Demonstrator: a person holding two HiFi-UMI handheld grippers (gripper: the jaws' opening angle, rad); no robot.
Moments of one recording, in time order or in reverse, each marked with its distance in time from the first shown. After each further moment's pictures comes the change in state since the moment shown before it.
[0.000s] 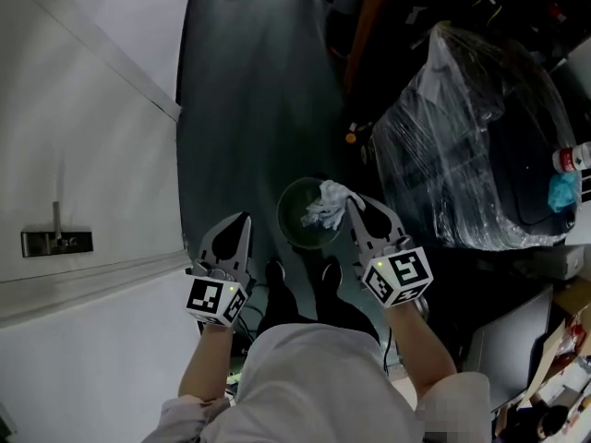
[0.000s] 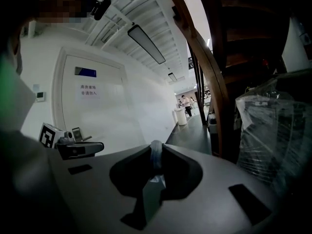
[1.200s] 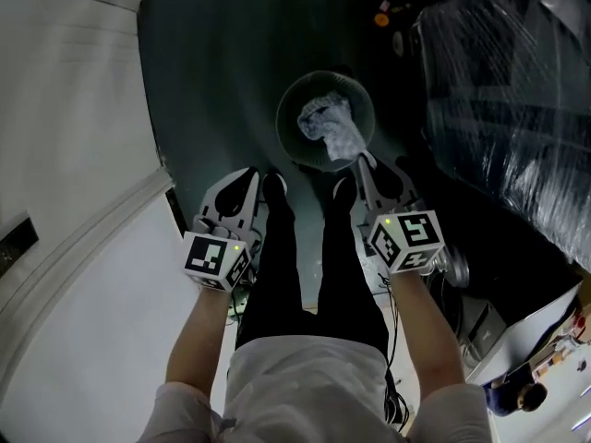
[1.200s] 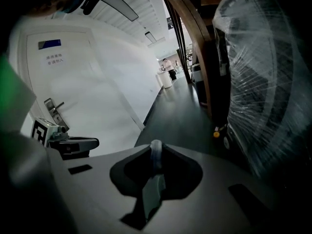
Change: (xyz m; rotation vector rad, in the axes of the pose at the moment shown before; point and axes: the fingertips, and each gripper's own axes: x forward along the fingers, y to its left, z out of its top) left arm 0.071 0.056 -0.294 -0.160 0.376 -0.049; right arm 0.091 -0.073 -0.303 0.196 0.390 -0.120
